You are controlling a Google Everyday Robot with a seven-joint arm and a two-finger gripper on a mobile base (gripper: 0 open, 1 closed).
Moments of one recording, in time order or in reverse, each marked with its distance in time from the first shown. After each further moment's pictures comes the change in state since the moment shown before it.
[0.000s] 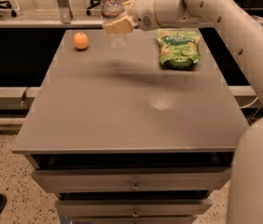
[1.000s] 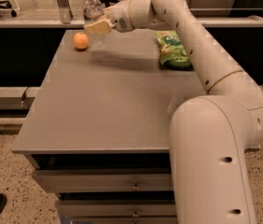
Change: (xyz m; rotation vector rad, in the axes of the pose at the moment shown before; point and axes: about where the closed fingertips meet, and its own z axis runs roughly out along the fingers) arm 0.015 -0.035 0.094 -0.055 -0.050 0.107
